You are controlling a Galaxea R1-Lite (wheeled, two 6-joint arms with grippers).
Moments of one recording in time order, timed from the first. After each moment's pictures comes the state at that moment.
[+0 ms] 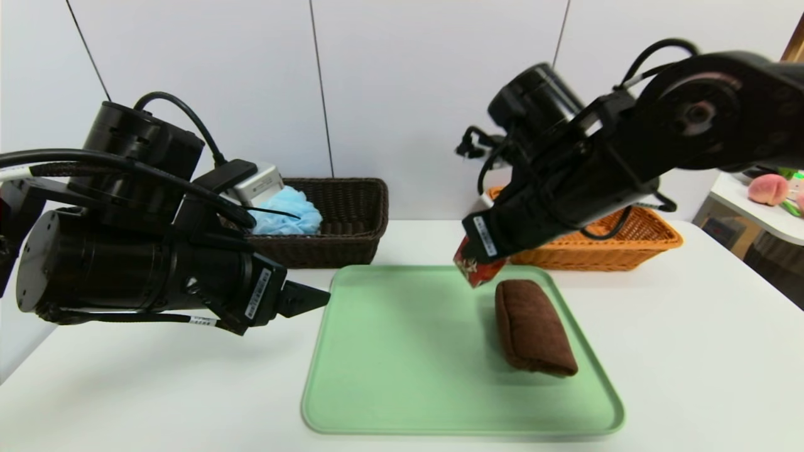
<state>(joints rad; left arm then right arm) -0.52 1.47 -1.09 0.26 -0.05 0.00 0.64 1.93 -1.83 0.79 -0.05 0.14</state>
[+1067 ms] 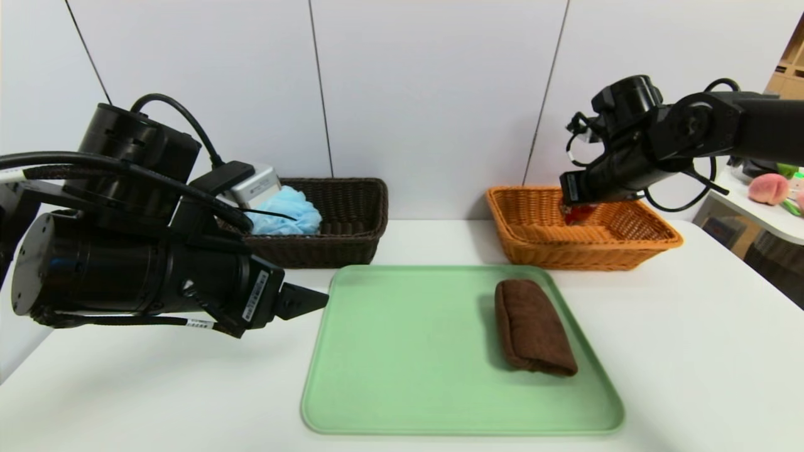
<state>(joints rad) -0.52 1.46 -1.08 0.26 -0.05 0.00 0.16 2.12 -1.95 0.58 -0.16 0.01</state>
